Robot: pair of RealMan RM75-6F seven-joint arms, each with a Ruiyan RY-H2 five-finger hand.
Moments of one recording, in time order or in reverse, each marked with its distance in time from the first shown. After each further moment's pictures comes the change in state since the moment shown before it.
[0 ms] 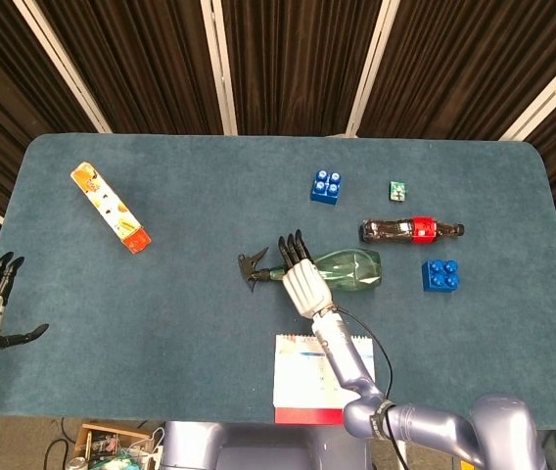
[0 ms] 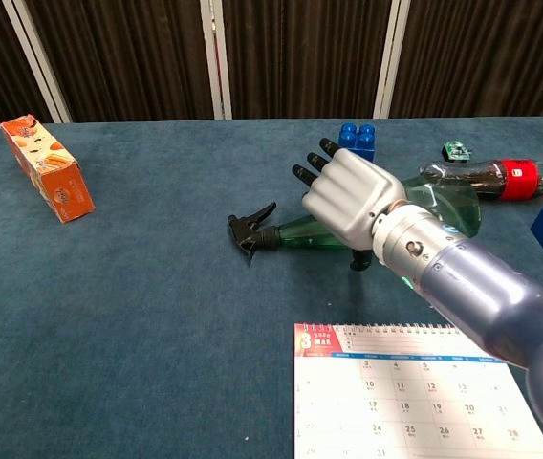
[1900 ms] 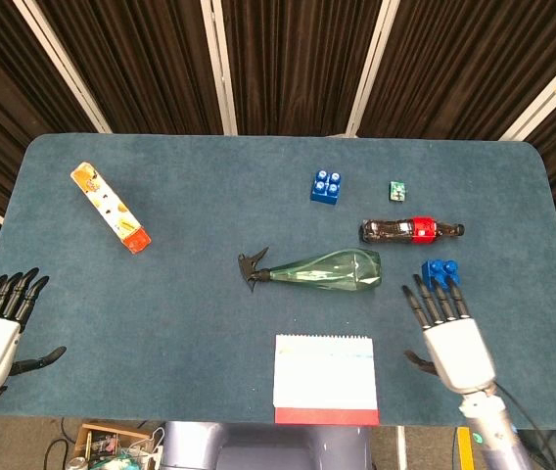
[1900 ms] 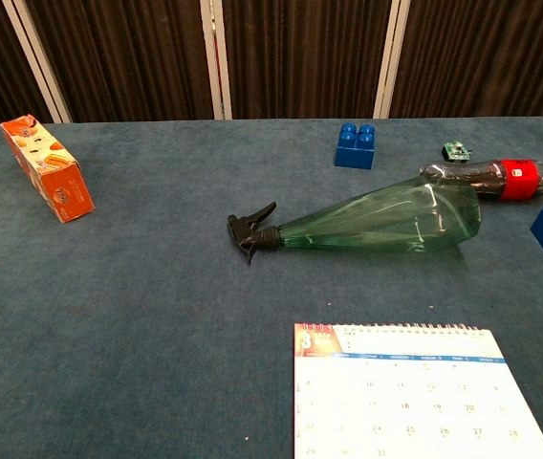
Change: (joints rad) left arm 0.056 0.020 0.086 -0.057 0.259 0.177 -0.003; right arm -0.610 0.655 -0.221 -0.521 -0.577 0.372 0.874
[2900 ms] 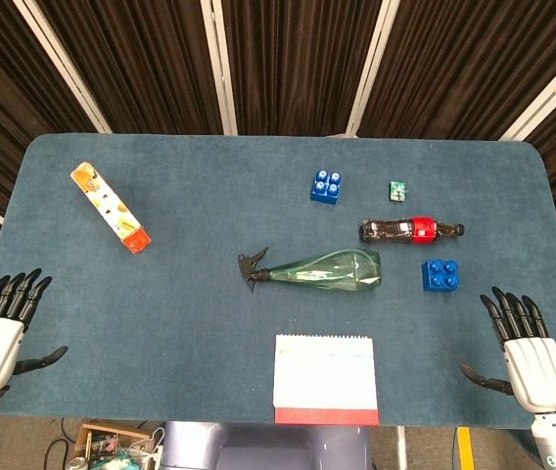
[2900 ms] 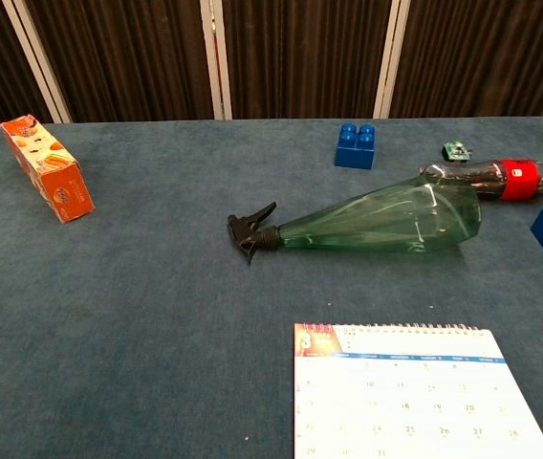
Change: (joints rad) left arm -0.001 -0.019 0.001 0.014 -0.004 -0.002 0.023; right arm -0.112 0.161 -0.066 0.124 0.072 0.127 0.539
